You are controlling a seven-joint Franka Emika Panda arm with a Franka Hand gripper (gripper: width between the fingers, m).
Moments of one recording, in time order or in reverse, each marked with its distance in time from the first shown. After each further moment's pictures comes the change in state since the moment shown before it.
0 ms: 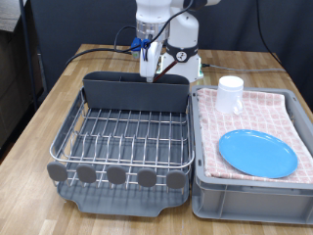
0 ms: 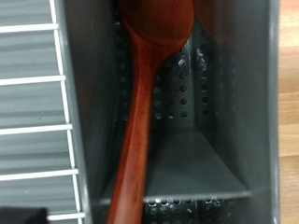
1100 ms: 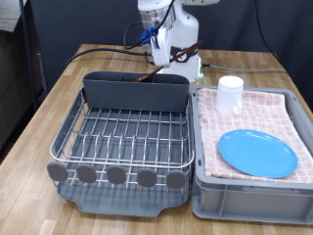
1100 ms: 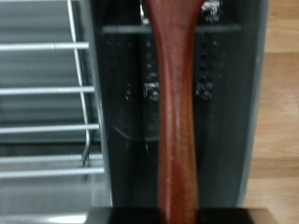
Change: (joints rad) arm 0.124 -0.079 -0.128 0.013 0.313 -0.114 -0.269
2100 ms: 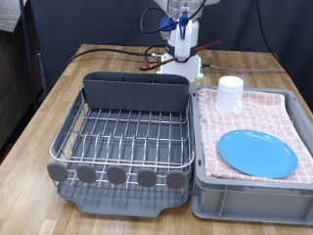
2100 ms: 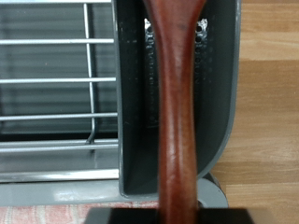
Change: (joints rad) arm -0.010 -0.087 0.209 0.023 -0.146 -0.089 0.275
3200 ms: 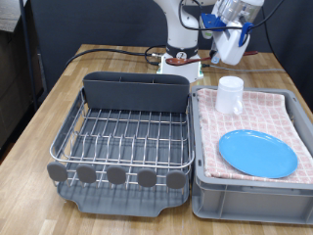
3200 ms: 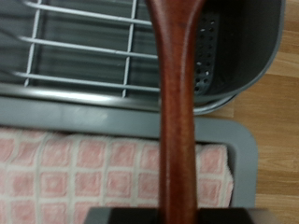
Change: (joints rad) arm -0.006 0.172 0.333 0.209 -0.187 -0.161 0.292
